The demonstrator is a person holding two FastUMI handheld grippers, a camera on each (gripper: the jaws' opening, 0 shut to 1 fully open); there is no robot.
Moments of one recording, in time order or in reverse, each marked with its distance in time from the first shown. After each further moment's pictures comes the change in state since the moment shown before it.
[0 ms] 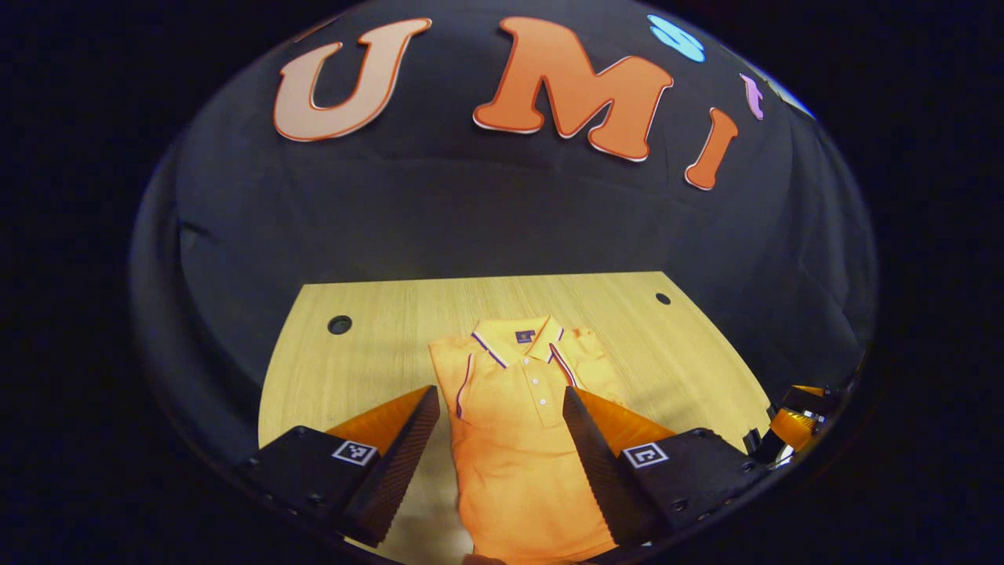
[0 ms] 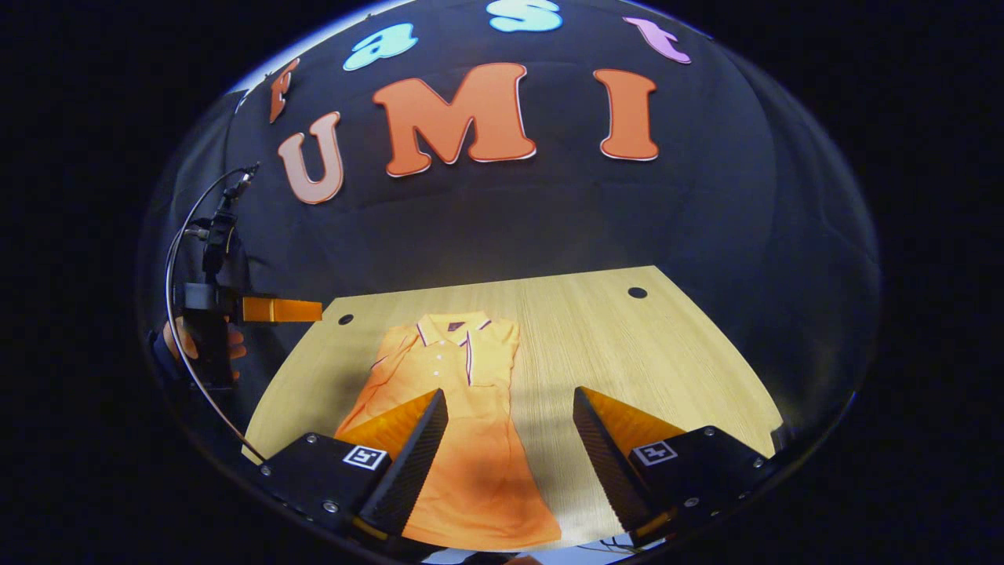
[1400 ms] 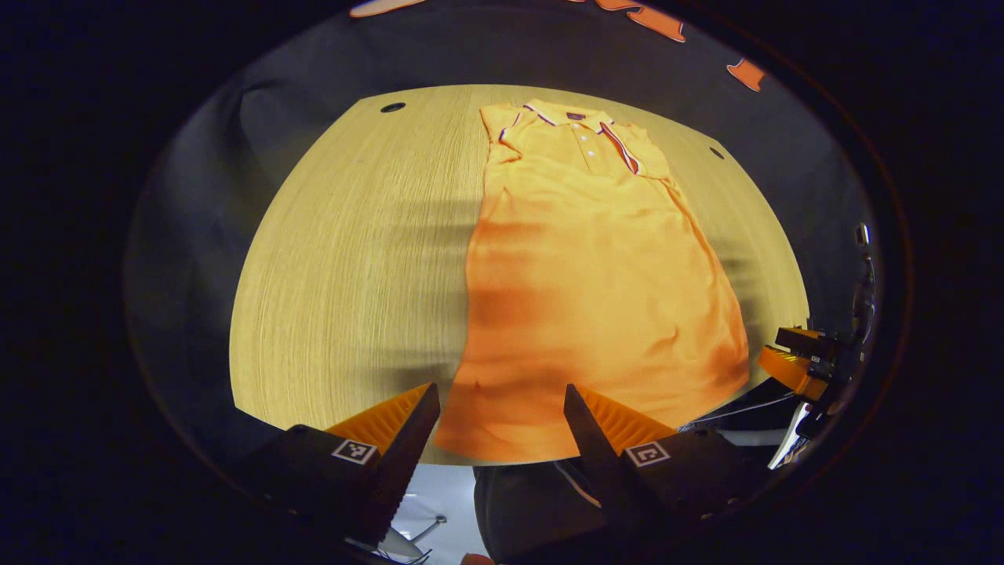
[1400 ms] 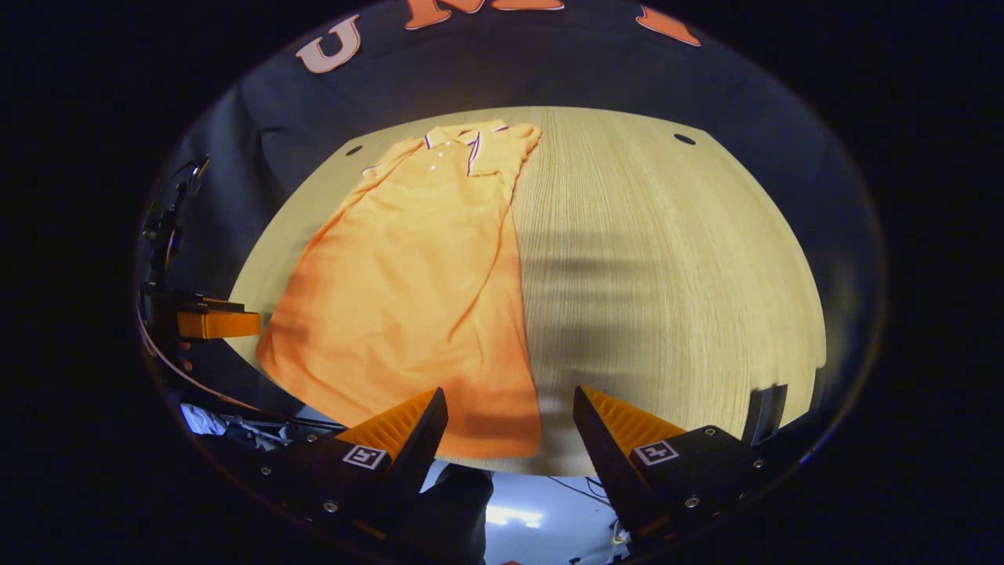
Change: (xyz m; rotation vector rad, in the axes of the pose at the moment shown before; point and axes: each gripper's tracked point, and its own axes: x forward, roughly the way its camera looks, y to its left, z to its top) left arm -0.045 -0.021 -0.265 -0.102 0.609 0.132; right arm -0.001 -0.036 -0.238 -0.097 0.576 0.095
